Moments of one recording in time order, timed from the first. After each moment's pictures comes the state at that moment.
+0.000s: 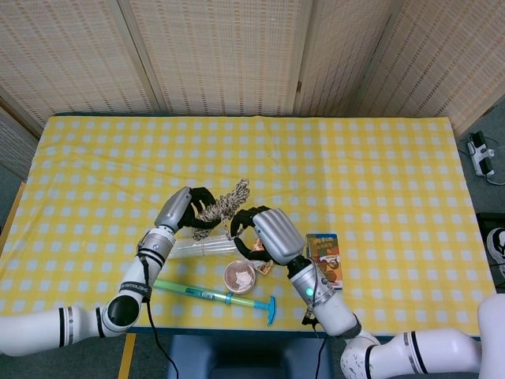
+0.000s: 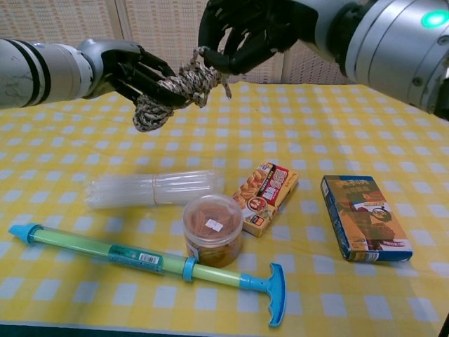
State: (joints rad) left arm -0.86 -1.45 -0.50 -1.75 0.44 0.92 0.19; right arm 0.80 -1.51 0.28 -2.01 -1.05 1.19 -0.31
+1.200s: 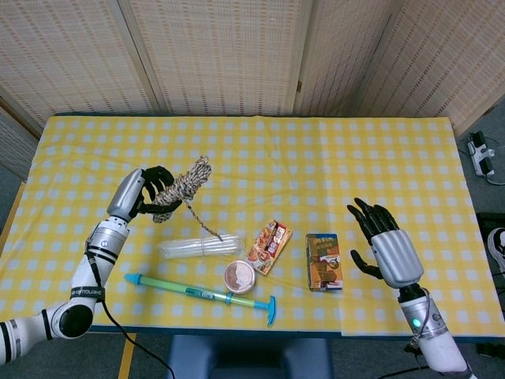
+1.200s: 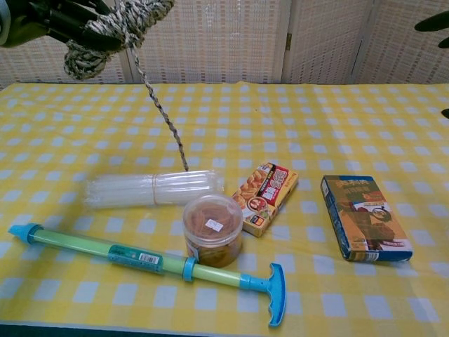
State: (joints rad) left arm -0.69 -1.25 -0.46 -1.79 0.86 0.95 -0.11; right arm 0.37 -1.16 -0.04 -1.87 -1.44 1.47 -0.18
